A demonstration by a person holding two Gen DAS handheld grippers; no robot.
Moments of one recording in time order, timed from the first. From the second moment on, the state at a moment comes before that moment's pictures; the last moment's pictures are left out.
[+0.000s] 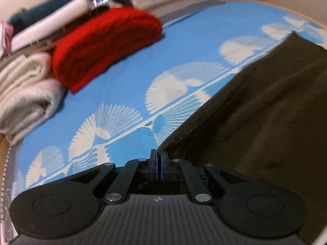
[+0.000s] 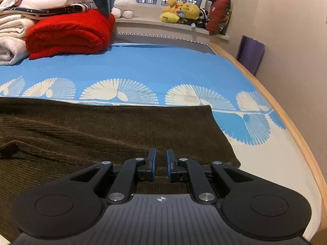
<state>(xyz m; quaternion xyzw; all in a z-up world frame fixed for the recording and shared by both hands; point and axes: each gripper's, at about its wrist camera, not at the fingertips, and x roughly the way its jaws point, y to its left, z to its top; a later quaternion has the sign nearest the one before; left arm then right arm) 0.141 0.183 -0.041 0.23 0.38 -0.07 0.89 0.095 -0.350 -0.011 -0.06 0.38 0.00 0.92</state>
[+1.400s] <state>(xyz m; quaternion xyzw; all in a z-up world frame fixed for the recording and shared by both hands) 0.039 0.313 -0.119 -0.28 0.50 0.19 0.80 0.188 -0.327 -0.072 0.25 0.43 0.01 0.87</state>
